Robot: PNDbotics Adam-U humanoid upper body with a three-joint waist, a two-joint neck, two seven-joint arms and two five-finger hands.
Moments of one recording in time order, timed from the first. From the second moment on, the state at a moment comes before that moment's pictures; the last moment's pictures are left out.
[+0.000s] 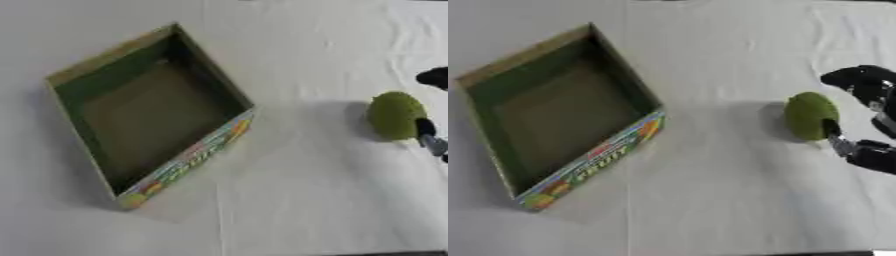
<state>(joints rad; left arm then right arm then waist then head) -0.09 0.46 0.43 -1.99 -0.16 -0.54 0.52 0.26 -0.99 -0.16 -1.98 0.53 -0.18 -0.15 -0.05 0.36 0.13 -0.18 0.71</state>
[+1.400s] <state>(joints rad) -0.09 0.46 0.43 -1.99 -0.15 -0.55 0.51 0.14 -1.08 -0.13 -1.82 0.29 0.01 0.16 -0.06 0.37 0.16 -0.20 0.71</state>
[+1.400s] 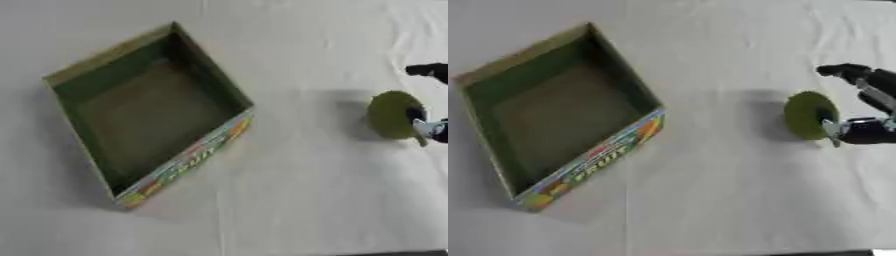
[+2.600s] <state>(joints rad) -0.09 0.46 0.43 -1.99 -0.14 -0.55 0.51 0.06 -1.09 -0.06 -1.67 0.29 0.03 0.19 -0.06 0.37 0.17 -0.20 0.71</state>
